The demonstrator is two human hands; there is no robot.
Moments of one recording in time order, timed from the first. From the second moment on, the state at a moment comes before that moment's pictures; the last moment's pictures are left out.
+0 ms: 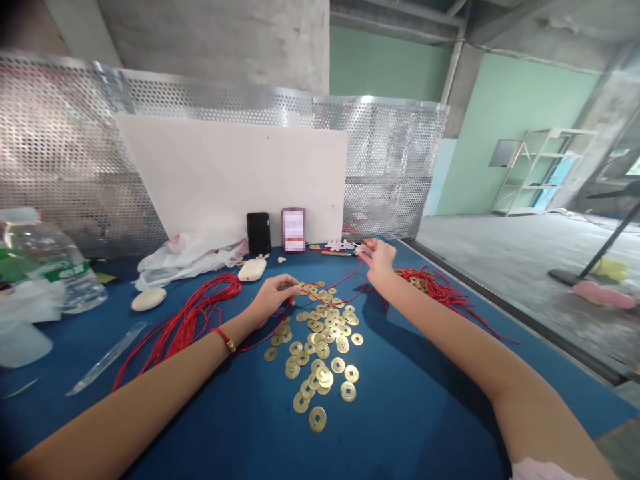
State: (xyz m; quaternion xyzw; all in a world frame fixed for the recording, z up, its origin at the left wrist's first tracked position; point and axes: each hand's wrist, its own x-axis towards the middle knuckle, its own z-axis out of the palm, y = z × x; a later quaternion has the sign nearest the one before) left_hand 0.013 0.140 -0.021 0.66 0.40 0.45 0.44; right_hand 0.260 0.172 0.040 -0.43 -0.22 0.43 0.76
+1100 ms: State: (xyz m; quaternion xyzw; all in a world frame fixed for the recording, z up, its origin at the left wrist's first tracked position) left_hand 0.012 0.138 -0.017 0.62 0.41 0.49 0.46; right_hand 0.264 0.129 0.106 -0.28 -0.33 0.45 0.78
